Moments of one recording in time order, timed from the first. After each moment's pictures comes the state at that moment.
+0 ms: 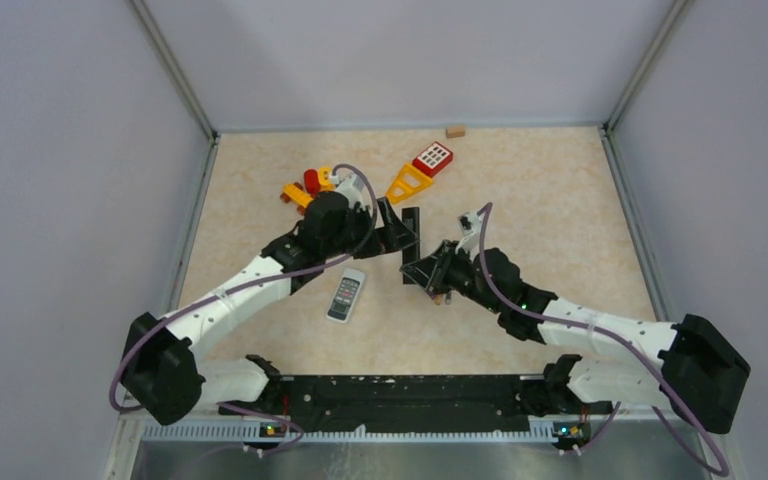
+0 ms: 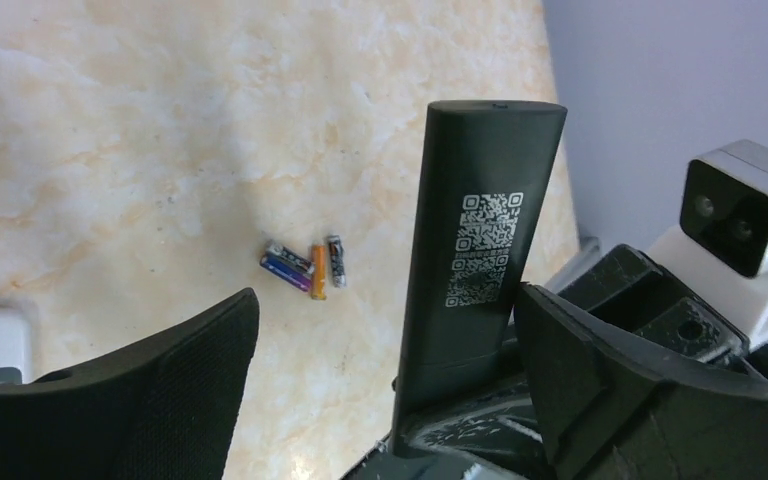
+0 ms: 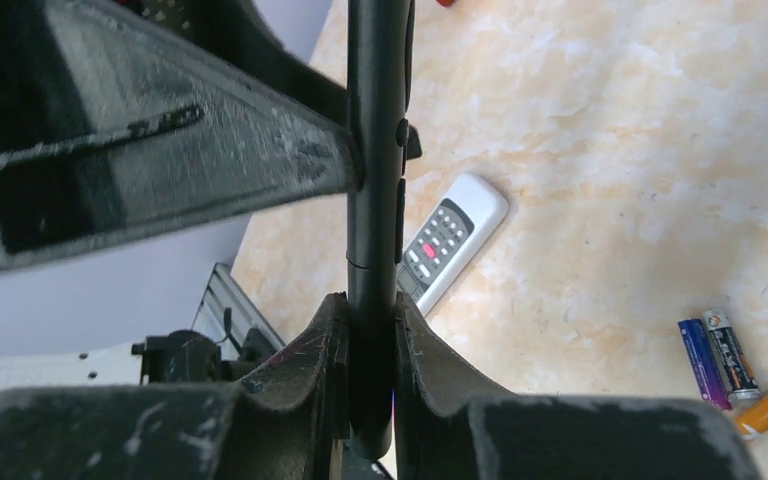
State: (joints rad) left arm -0.68 1.25 0.91 -0.13 0.16 -0.81; right arm 0.93 1.12 0.51 0.41 0.08 0.87
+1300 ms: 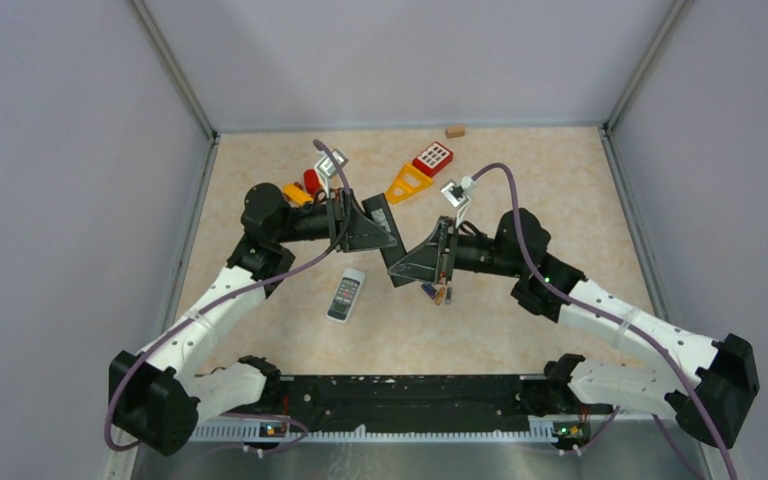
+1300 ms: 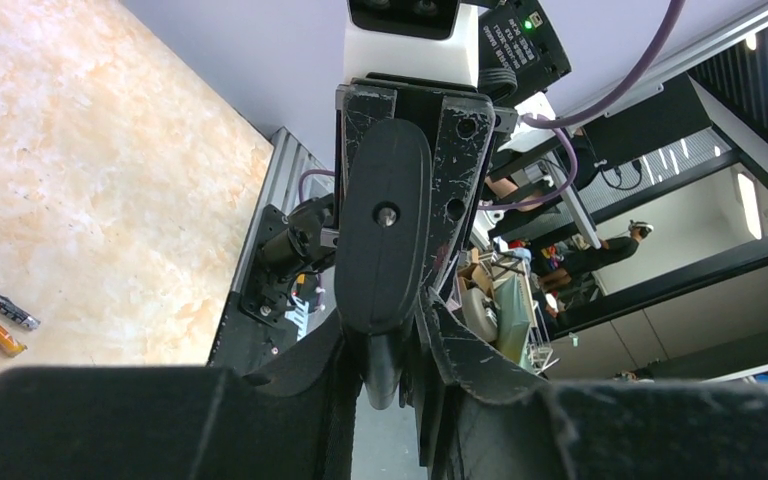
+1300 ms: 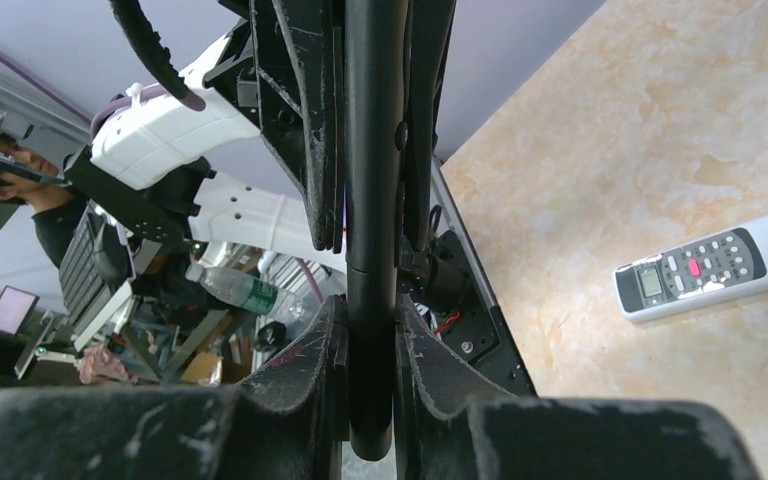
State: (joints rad) left arm -0.44 1.10 0.86 0.44 1.08 -1.11; right arm 0.84 1.03 0.82 0.22 -0.54 0.82
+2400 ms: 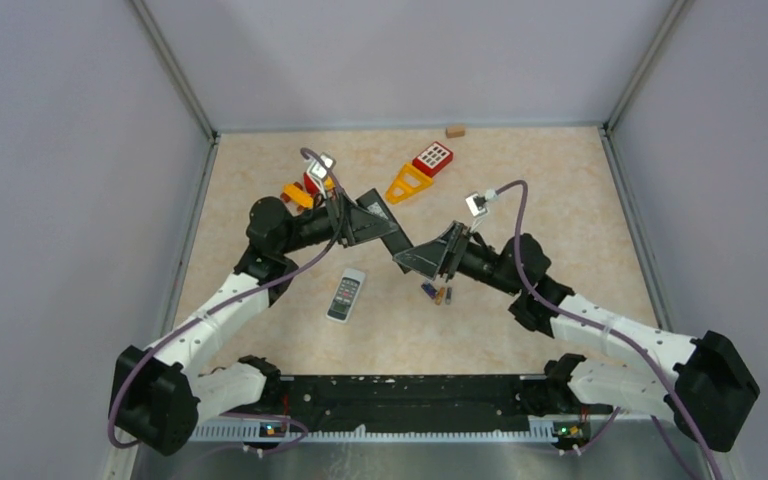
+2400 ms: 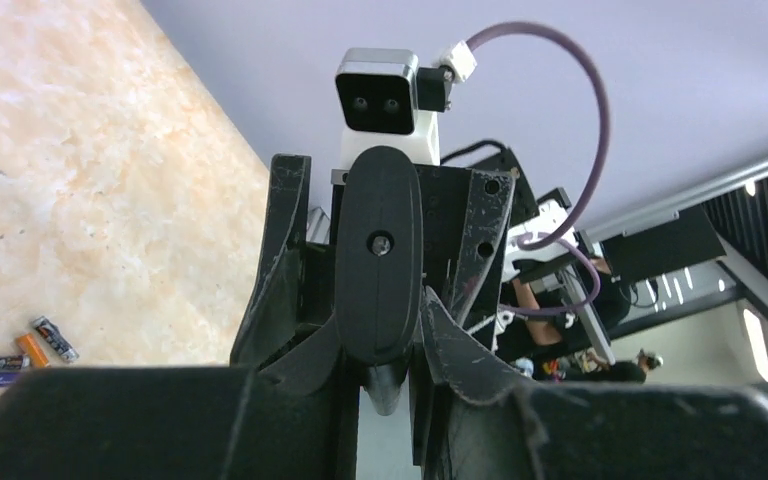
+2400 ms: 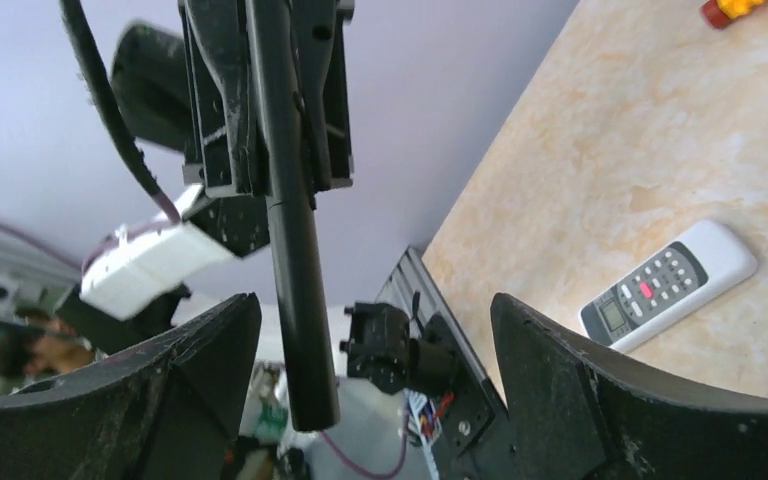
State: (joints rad) left arm -0.44 1.10 0.76 0.54 0.87 -1.16; right arm 0.81 1.03 0.61 0.50 -0.36 0.99
